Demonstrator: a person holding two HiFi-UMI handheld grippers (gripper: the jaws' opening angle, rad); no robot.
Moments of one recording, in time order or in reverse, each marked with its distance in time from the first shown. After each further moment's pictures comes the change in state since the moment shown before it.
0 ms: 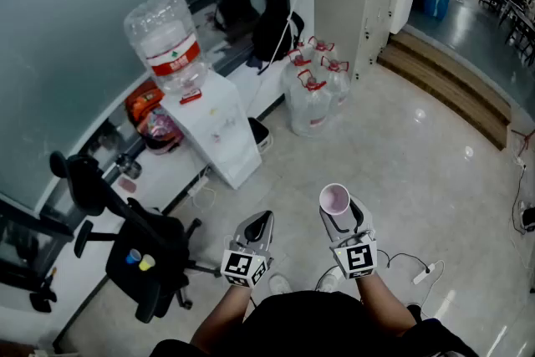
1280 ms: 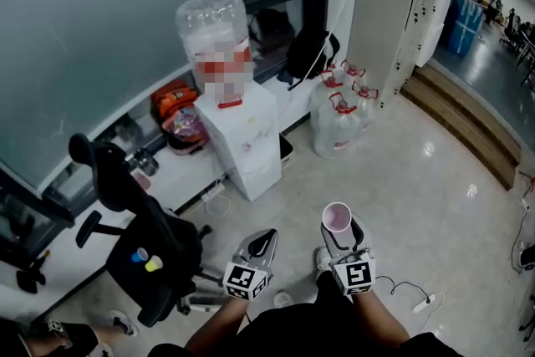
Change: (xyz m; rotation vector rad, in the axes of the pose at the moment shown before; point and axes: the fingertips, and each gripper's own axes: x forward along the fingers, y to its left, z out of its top) left arm -0.057 0.079 -0.018 -0.008 0.013 0.038; right arm 0.059 0.086 0.011 -0.002 -0.015 0.067
